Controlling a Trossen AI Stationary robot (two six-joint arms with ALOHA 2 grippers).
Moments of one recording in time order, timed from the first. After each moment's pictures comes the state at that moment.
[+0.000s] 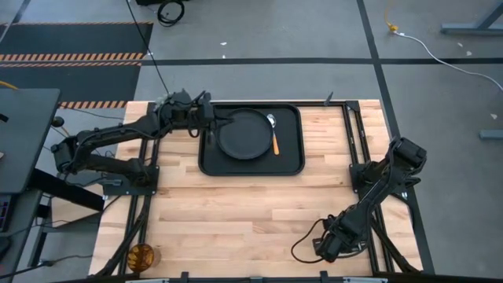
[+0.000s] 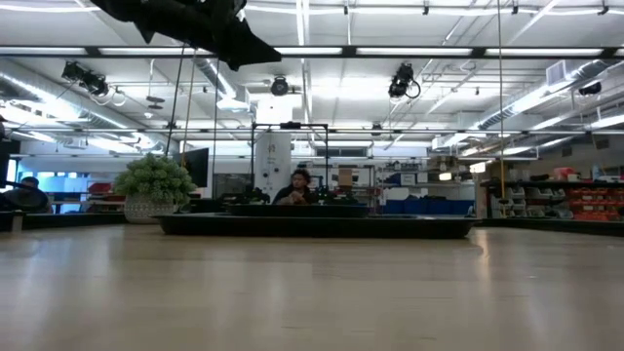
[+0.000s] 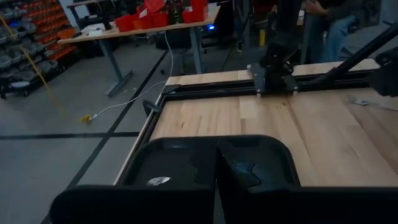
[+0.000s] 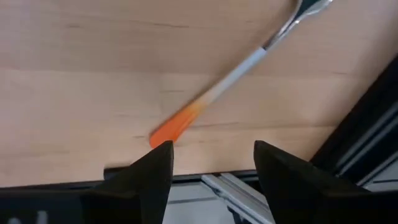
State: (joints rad) left arm 0.45 1.17 0.86 0.10 0.24 0.25; right arm 0.85 1.71 0.97 -0.64 -0.41 2.38
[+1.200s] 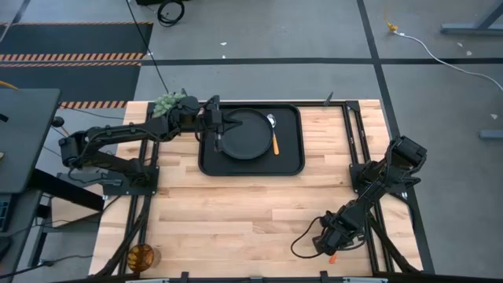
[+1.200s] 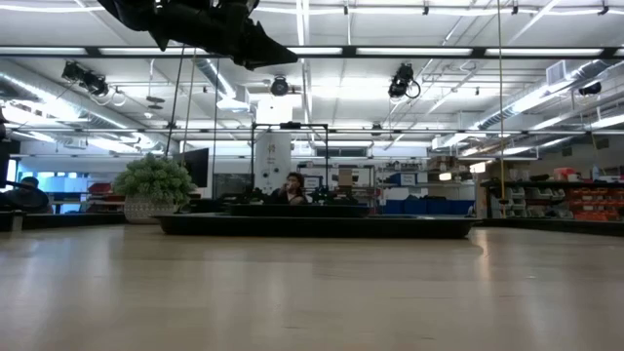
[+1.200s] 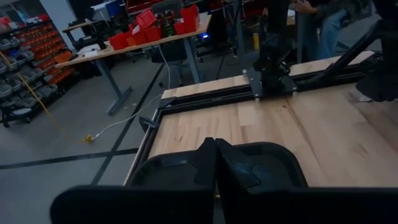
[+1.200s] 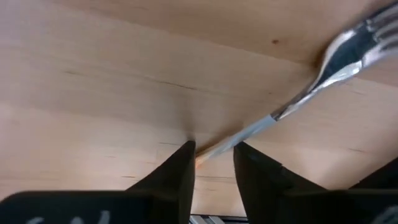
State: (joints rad) left arm 0.39 1.27 0.86 0.23 0.22 0.32; right arm 0.83 1.71 0.80 -0.48 -0.34 2.20
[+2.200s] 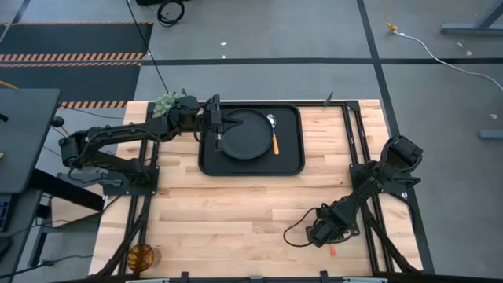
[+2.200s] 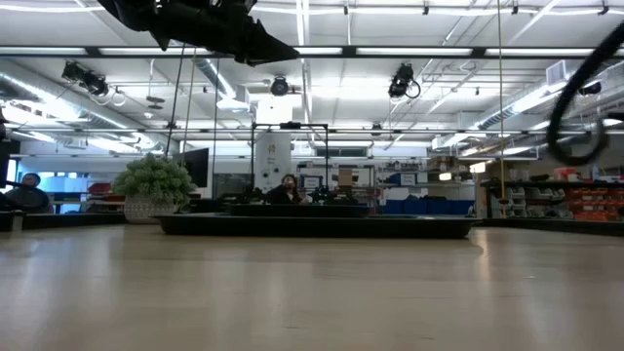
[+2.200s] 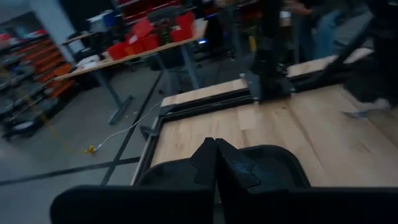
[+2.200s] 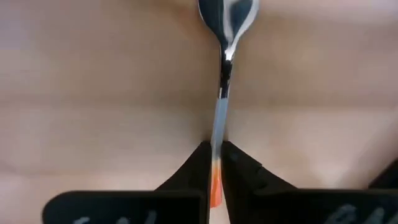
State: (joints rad) left arm 0.40 1.27 0.86 0.25 0.25 0.37; right arm 0.70 1.72 0.88 -0.65 -0.29 2.22
